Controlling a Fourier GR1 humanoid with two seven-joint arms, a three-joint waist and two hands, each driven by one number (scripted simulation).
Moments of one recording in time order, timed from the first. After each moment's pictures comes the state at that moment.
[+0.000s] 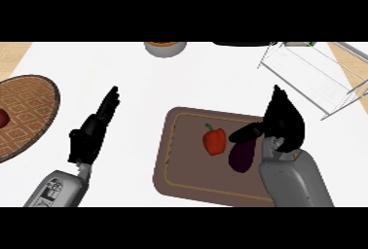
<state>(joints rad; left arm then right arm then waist) -0.22 0.34 -0.32 -1.40 0.16 0.24 -0.02 -0.40 -0.01 0.17 -1.62 0.93 0.11 1.25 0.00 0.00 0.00</state>
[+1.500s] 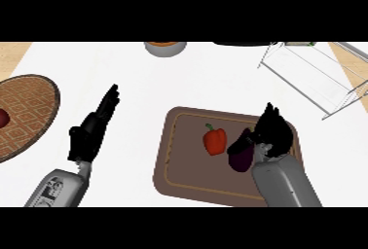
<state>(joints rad) -0.22 0.30 -0.27 -1.41 0.12 0.21 0.01 -0.35 -0.01 0.19 -1.46 0.93 0.07 1.24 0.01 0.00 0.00</state>
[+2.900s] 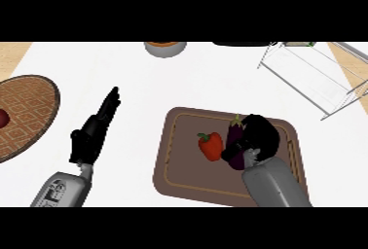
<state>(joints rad) -0.20 0.25 -0.23 -1.40 0.07 0.17 -0.01 -0.34 -0.01 0.27 -1.37 0.92 0.03 1.18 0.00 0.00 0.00</state>
